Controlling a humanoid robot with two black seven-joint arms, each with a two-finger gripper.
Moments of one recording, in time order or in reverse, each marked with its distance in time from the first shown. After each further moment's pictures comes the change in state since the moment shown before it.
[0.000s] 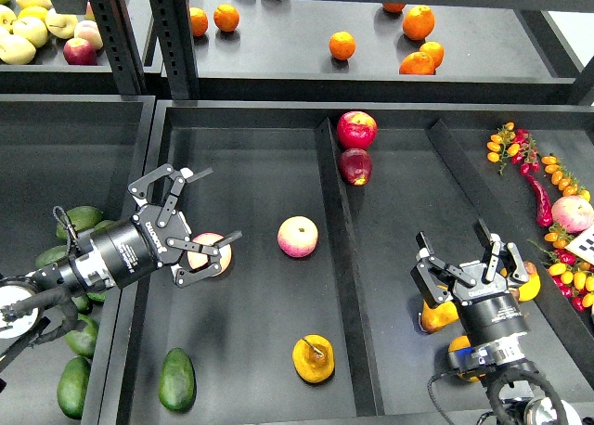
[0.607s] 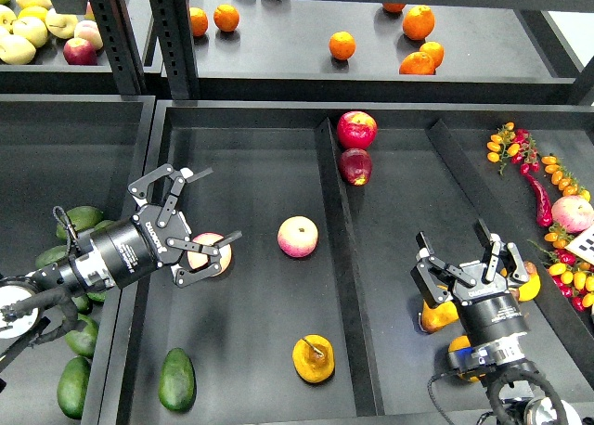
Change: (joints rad) left arm -0.253 0.127 0.294 0.015 0.250 0.000 0.162; right arm 0.026 0.000 0.037 -0.001 0.000 -0.091 0.009
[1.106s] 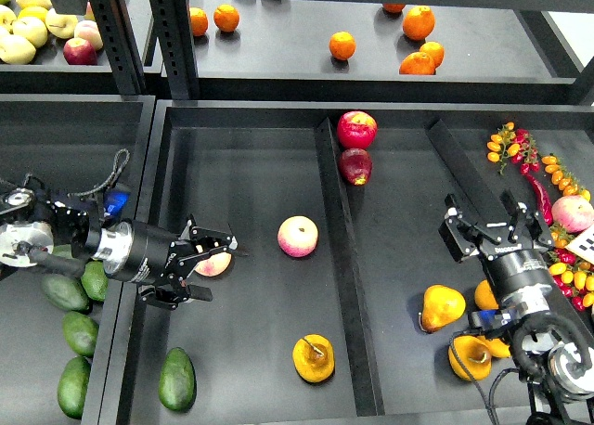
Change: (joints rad) left arm -0.569 0.072 0.609 0.010 0.015 0.000 0.001; right arm 0.209 0.000 0.136 -0.049 -0.008 -0.220 0.002
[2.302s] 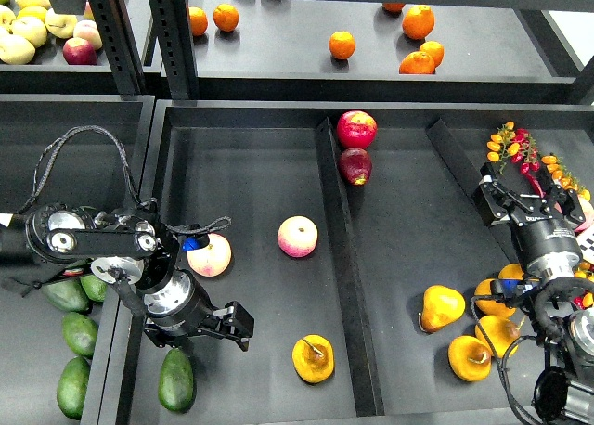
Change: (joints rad) left arm -0.110 -0.319 0.448 0.180 0.053 0.000 0.000; right arm 0.081 0.000 0.113 -0.100 -0.001 -0.004 0.001
